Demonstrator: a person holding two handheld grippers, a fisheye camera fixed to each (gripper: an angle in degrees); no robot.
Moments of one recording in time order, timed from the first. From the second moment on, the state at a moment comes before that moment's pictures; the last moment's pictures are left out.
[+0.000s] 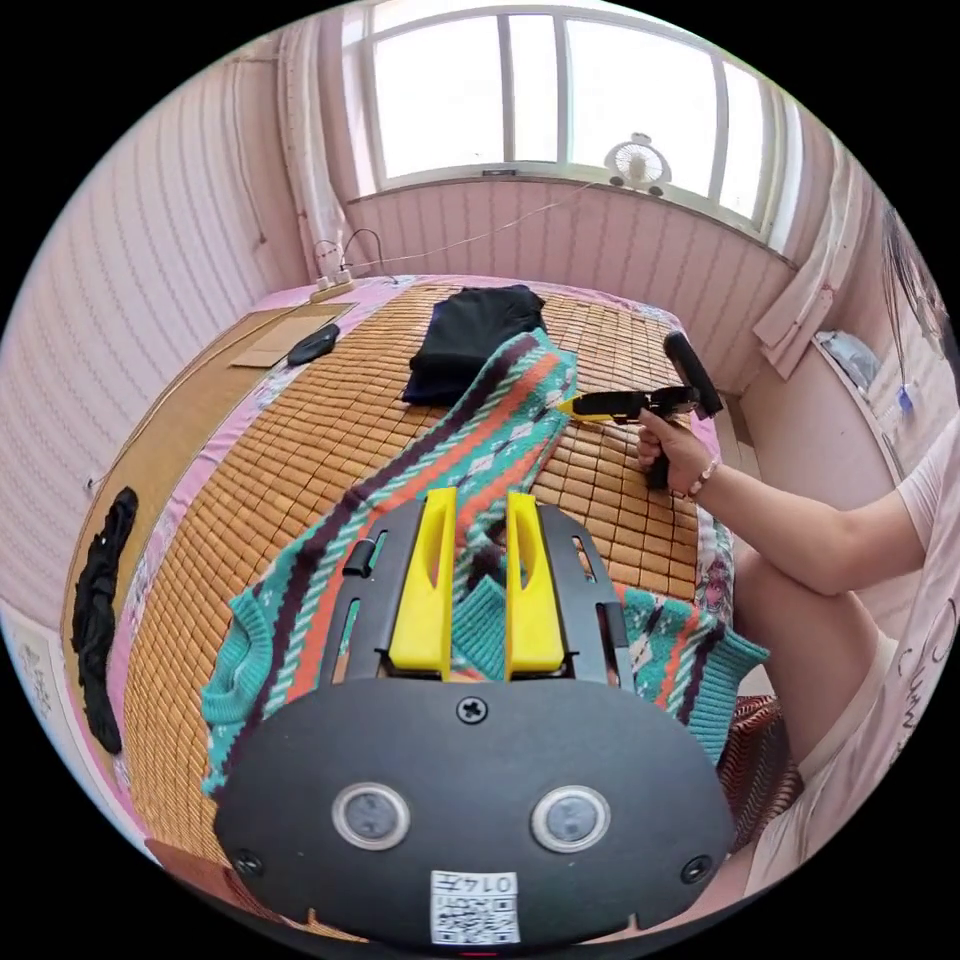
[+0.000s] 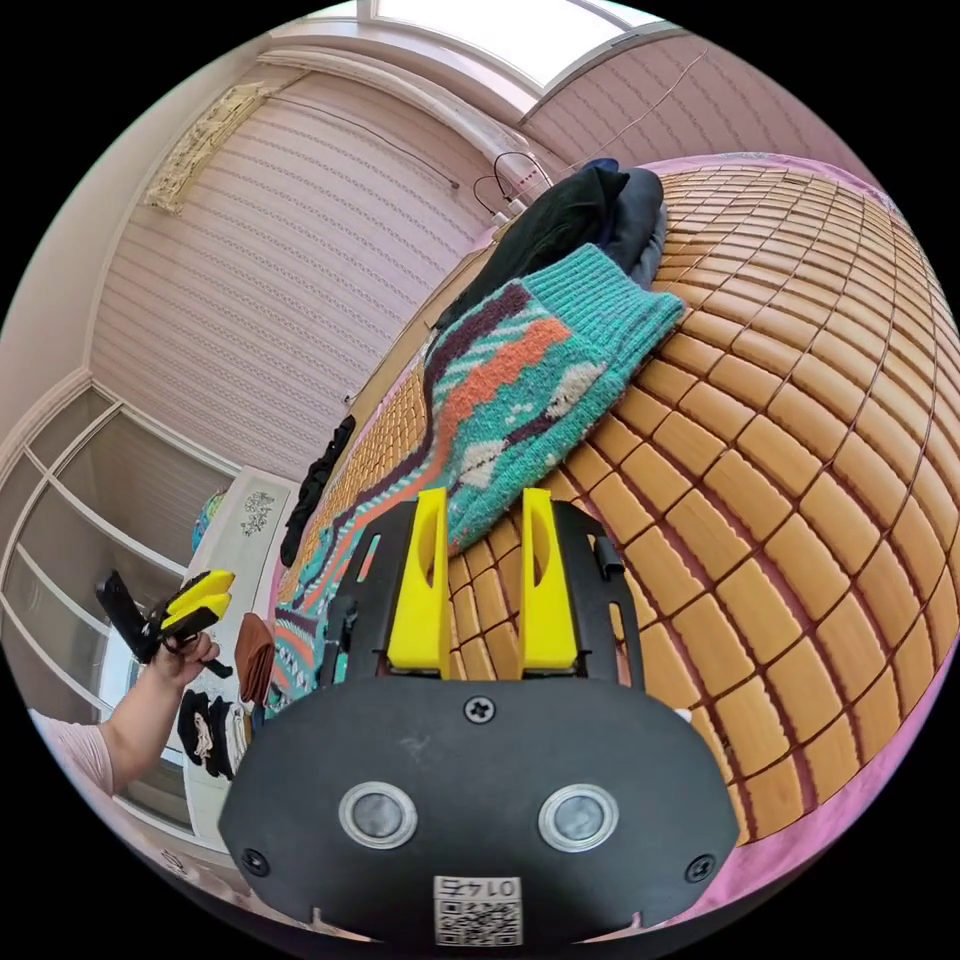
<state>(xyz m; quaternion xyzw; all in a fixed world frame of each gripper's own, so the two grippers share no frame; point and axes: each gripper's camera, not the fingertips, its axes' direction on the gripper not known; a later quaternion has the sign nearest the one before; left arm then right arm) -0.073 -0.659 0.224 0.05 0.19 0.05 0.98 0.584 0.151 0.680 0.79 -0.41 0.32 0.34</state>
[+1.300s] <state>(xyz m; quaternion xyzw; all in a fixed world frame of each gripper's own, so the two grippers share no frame) 0.009 -0.820 0.293 0.04 0.09 0.05 0.99 0.552 0.164 0.581 0.85 -0.38 0.20 0.31</state>
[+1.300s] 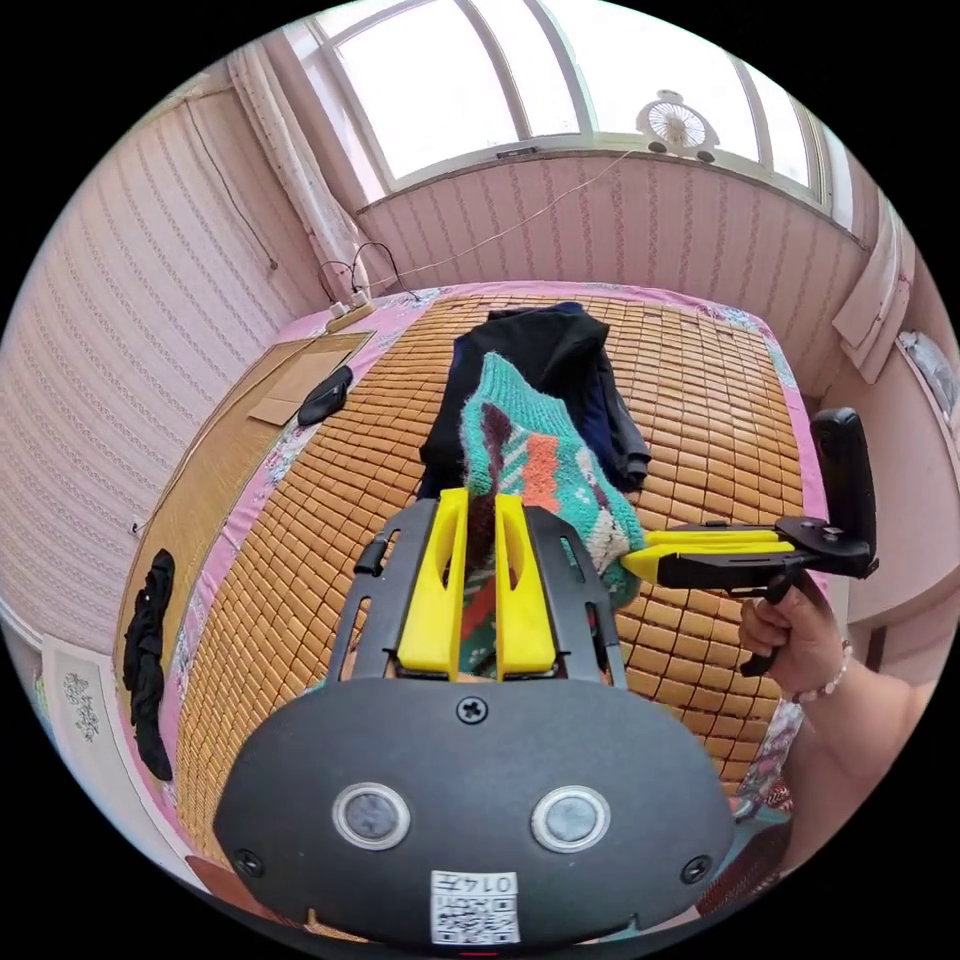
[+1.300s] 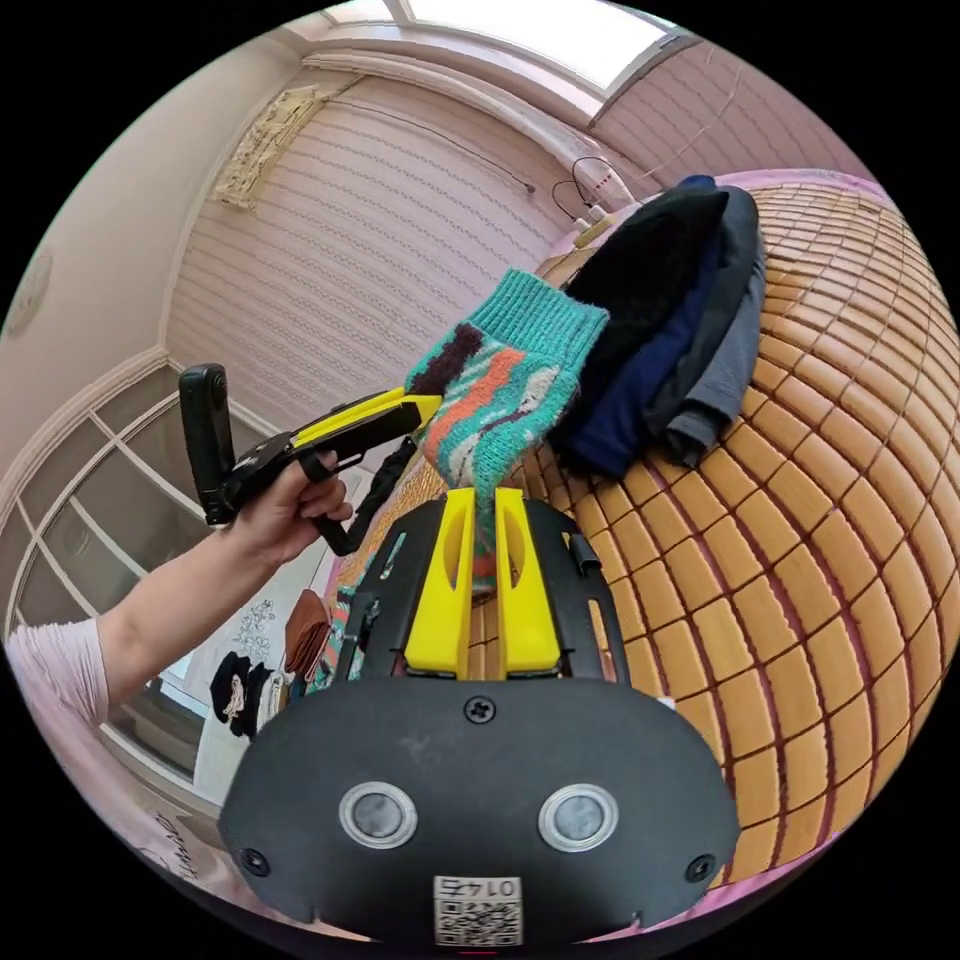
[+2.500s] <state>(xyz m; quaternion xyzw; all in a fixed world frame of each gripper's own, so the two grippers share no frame) -0.299 -0.204 0.263 -0.15 -0.03 -0.34 0.93 0.350 0.111 0.305 0.75 -0.11 0.14 0.63</state>
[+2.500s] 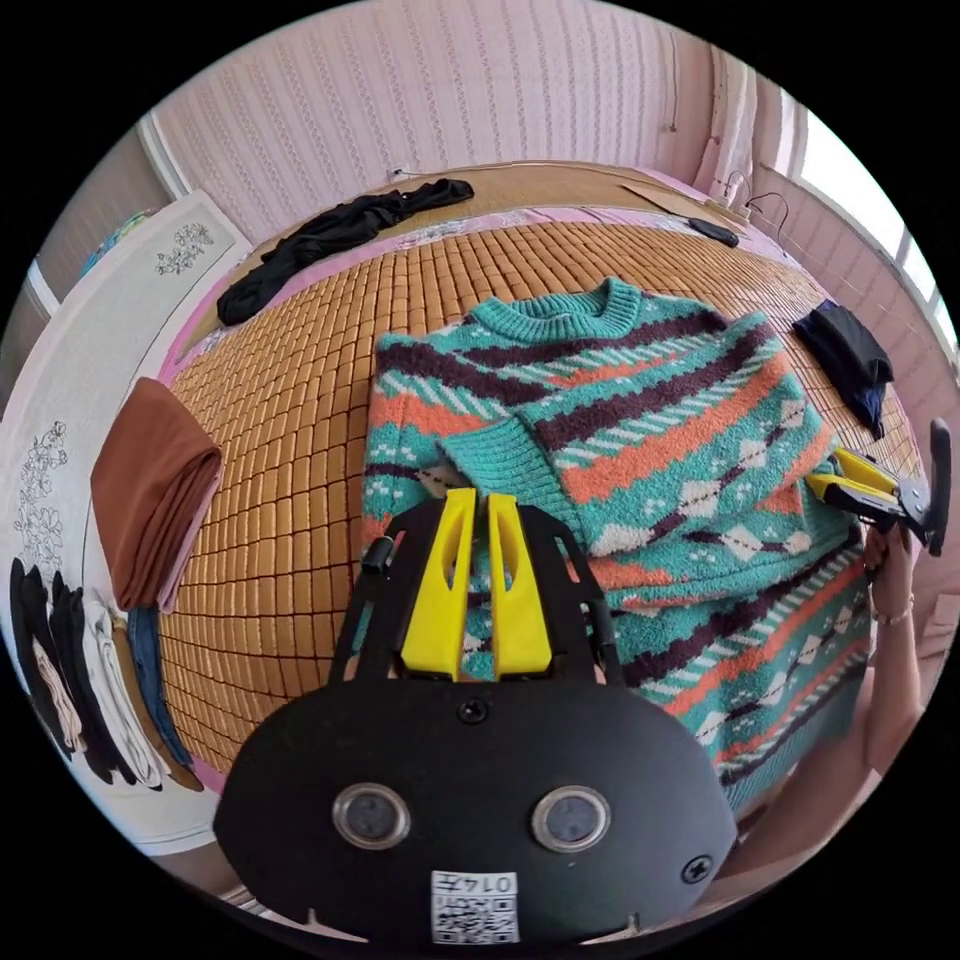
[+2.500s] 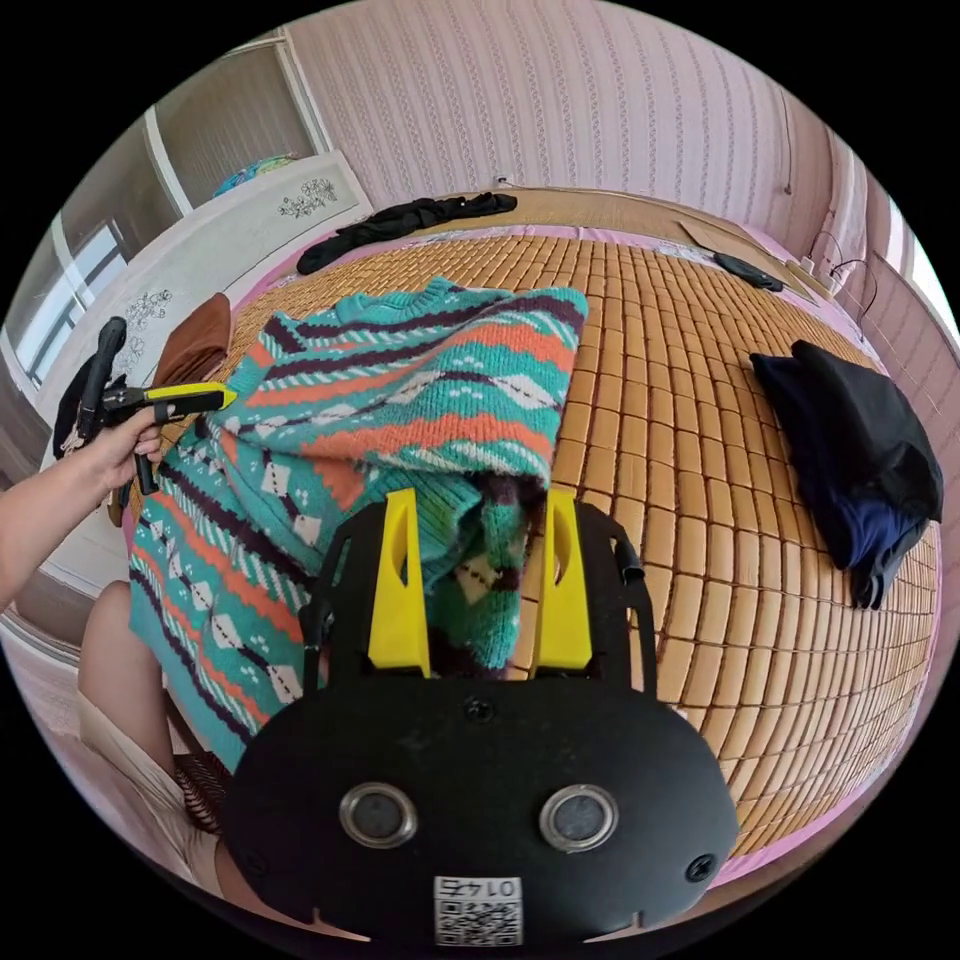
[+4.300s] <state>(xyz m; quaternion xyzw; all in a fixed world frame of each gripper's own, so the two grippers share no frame) -0.482 0.031 0.023 0.07 0.13 -0.39 0.91 0.349 0.297 0.288 0.80 -0.16 -0.01 0.58</state>
